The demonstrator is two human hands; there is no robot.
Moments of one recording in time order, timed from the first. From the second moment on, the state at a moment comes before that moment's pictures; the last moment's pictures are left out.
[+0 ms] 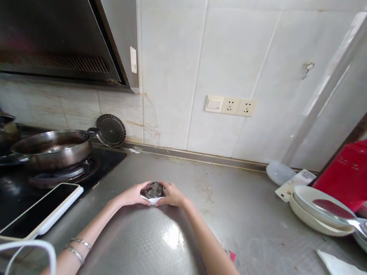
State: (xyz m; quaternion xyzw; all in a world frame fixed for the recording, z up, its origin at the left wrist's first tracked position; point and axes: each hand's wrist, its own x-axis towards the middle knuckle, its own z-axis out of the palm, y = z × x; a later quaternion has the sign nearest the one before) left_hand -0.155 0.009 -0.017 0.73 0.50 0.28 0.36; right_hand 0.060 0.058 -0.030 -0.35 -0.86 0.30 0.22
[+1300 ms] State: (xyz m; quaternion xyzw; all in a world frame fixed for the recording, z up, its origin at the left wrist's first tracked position) left_hand 0.001 0.005 -0.022 0.81 0.41 0.27 0.33; right_hand 0.224 -0.007 -0.029 -0.42 -0.81 0.27 0.30
